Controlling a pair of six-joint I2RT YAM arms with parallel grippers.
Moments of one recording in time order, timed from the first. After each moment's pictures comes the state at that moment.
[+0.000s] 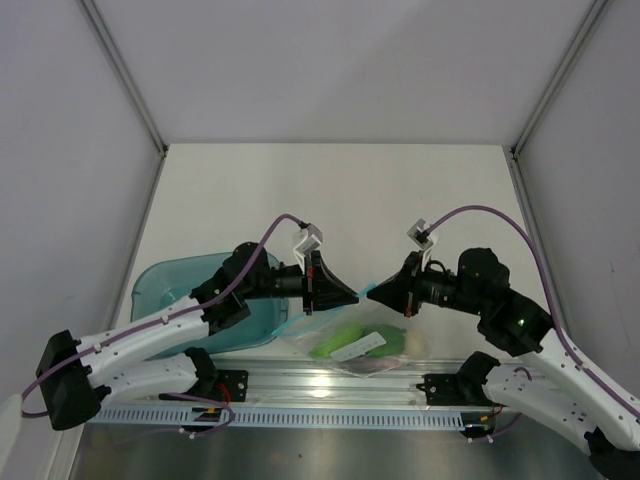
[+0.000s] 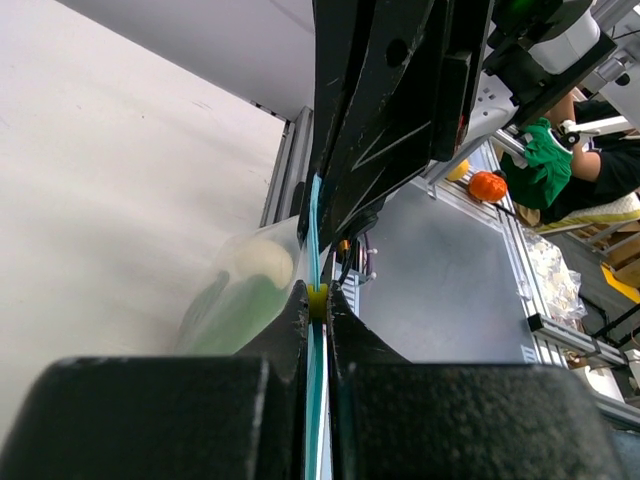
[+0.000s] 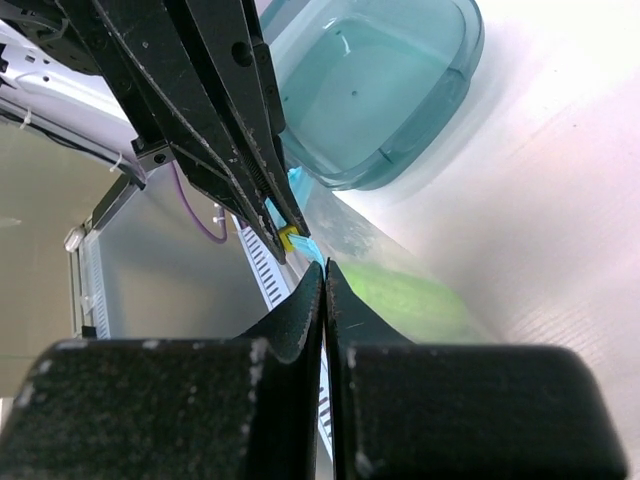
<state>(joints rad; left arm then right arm) -0.94 0.99 0.69 0.27 0.57 -0.51 0.79 0.66 0.82 -0.38 -0.41 0.48</state>
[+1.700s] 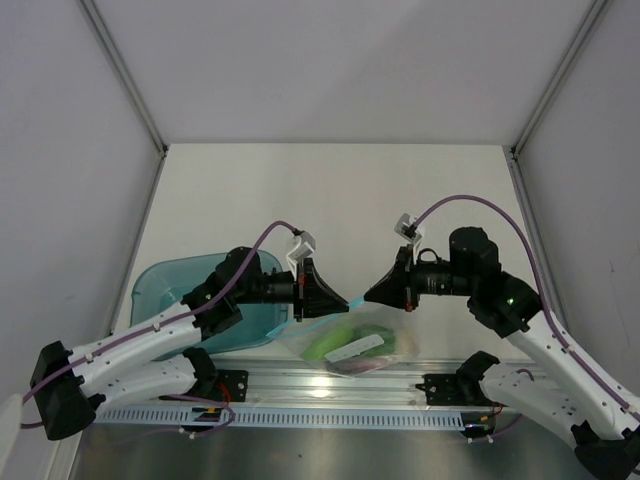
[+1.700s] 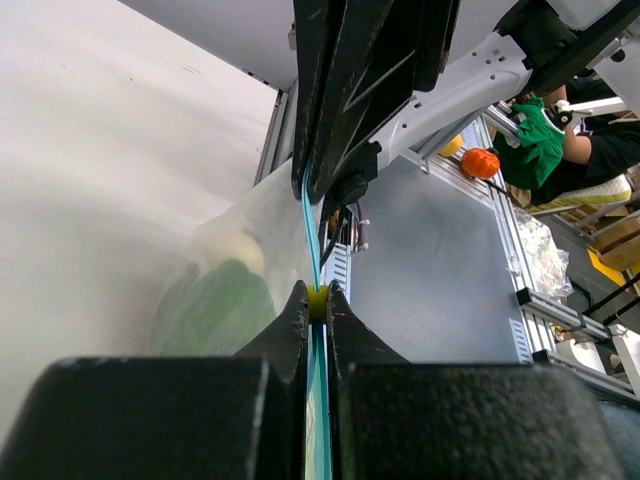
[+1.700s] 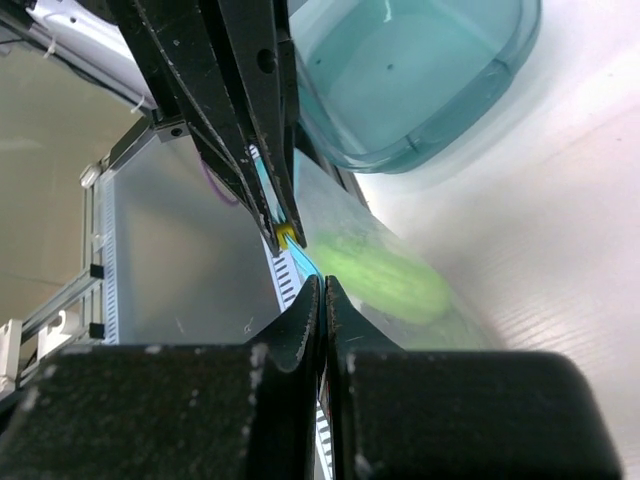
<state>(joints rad) -0.91 0.91 0.64 0.21 0.62 -0.51 0.67 0.79 0.89 -0.44 -0.71 0.32</state>
